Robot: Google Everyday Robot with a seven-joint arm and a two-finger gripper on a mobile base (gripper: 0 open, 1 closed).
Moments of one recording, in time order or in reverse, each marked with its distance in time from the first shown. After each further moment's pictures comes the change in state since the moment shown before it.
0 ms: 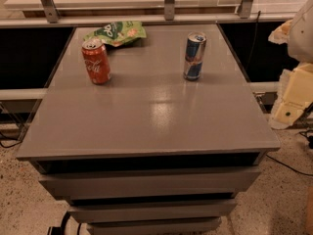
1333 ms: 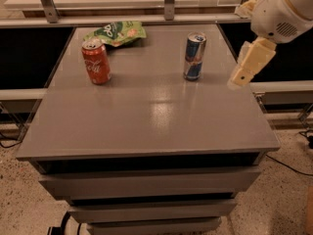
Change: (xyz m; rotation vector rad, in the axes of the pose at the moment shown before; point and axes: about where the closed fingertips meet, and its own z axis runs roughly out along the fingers) arm -0.062 -0.086 0.035 0.114 -0.257 -0.062
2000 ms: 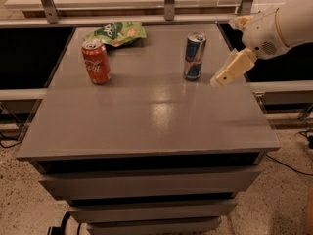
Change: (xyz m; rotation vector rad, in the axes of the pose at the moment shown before) arm 0.003 -0.028 0.056 0.024 -0.308 0.140
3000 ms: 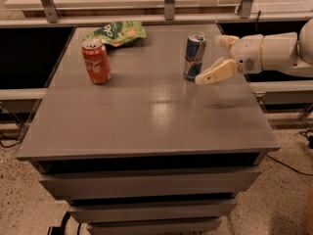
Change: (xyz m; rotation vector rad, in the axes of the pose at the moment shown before) arm 0.017 -0.024 0.064 -0.063 -0.366 0.219
